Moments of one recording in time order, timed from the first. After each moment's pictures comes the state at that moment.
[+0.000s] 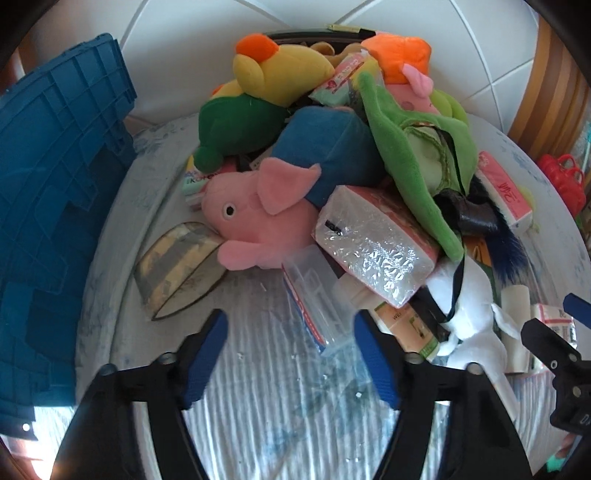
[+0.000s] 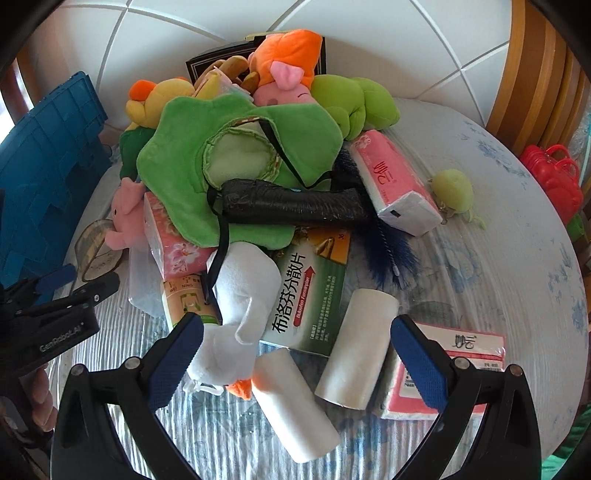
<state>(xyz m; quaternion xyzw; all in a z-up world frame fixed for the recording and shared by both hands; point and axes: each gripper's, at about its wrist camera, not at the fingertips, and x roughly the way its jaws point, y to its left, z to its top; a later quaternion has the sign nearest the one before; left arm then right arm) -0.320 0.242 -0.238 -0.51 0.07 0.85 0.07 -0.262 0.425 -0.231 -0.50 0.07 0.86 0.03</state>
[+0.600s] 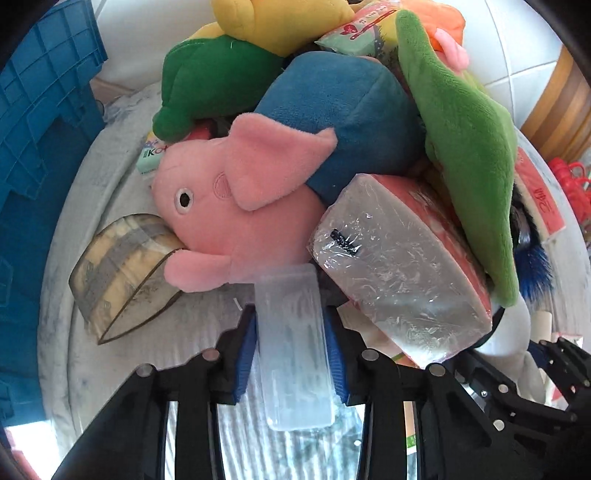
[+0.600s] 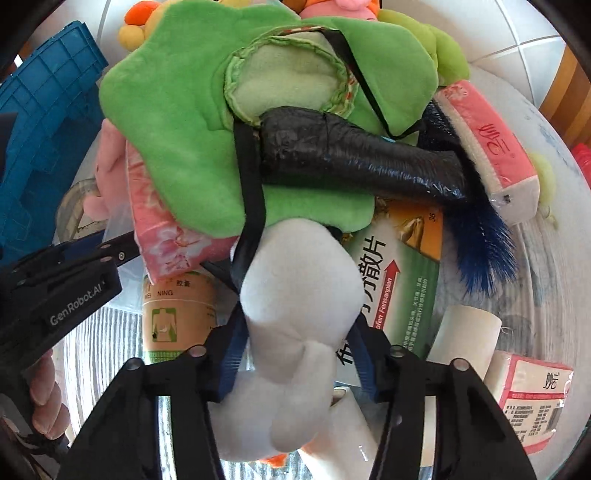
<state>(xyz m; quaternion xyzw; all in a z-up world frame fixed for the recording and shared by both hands) -0.367 0.247 -0.285 -0.55 0.05 0.83 0.08 -0.316 0.385 -0.292 -0.57 0.05 0.82 -0.01</state>
